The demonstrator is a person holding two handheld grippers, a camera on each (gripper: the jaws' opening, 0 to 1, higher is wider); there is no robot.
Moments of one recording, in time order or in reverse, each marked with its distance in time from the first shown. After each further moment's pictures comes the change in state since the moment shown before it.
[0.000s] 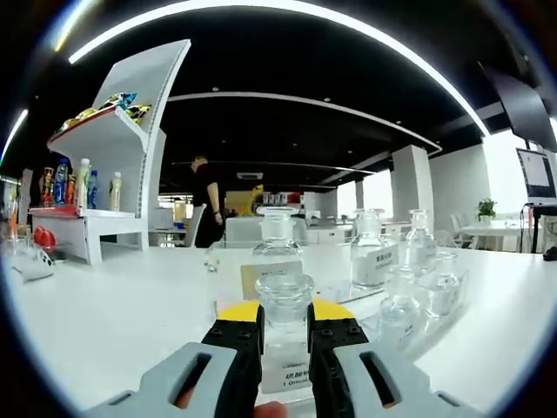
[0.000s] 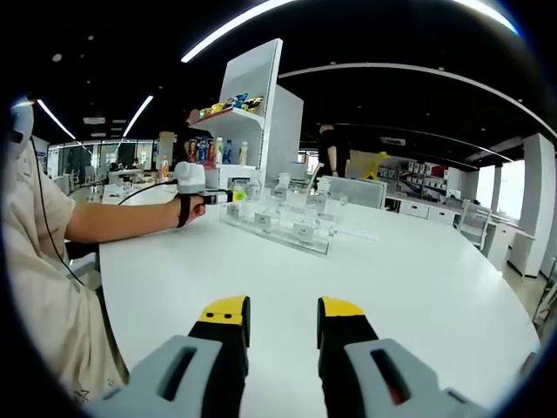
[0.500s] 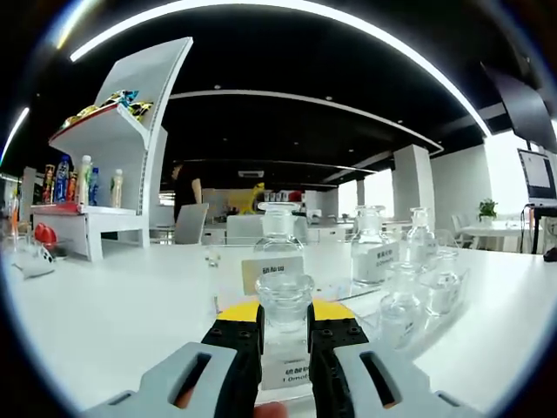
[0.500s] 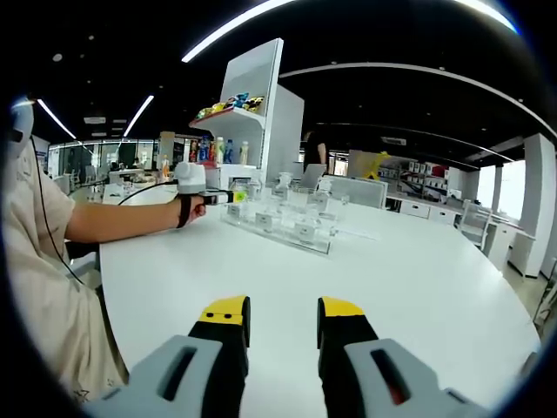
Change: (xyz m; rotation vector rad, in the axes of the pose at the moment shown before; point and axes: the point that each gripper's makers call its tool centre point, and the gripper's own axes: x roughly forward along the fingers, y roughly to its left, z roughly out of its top) left arm -0.001 0.001 -0.003 -0.003 0.007 0.006; right arm 0.002 0.001 -0.001 -0.002 0.001 0.003
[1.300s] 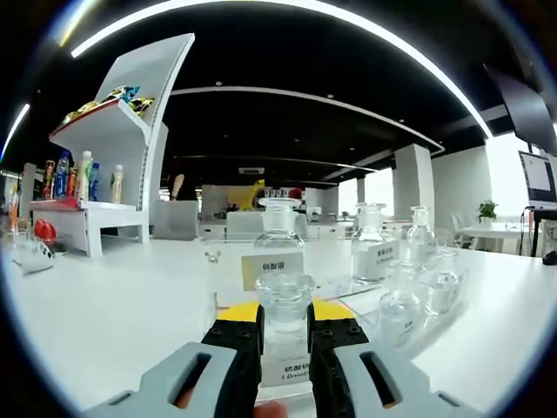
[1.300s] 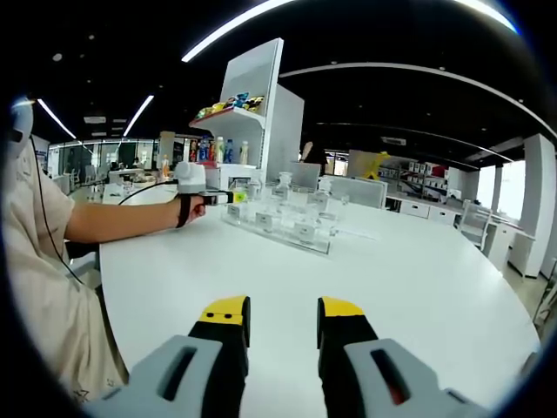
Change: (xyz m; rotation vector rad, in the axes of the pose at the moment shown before) left arm 0.001 0.000 -0.003 -0.015 0.017 0.000; right arm 0.000 0.001 0.001 -0.002 0.001 0.000
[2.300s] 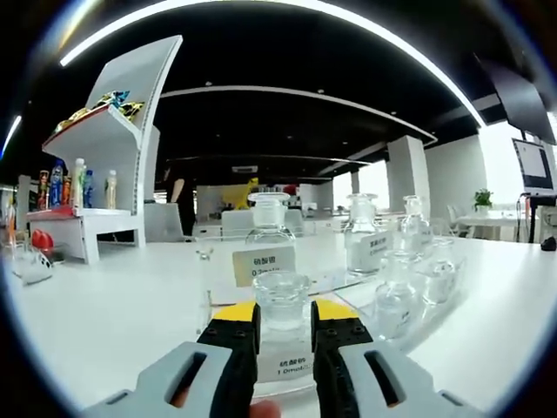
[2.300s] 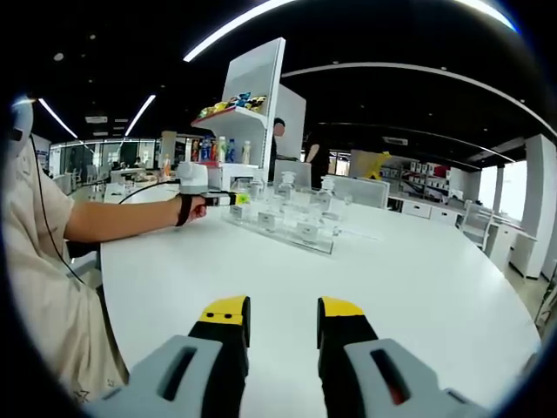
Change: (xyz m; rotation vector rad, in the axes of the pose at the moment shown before) left arm 0.000 -0.004 -0.004 0.039 0.018 -0.028; right arm 0.003 0.004 -0.001 -0.003 0.001 0.011
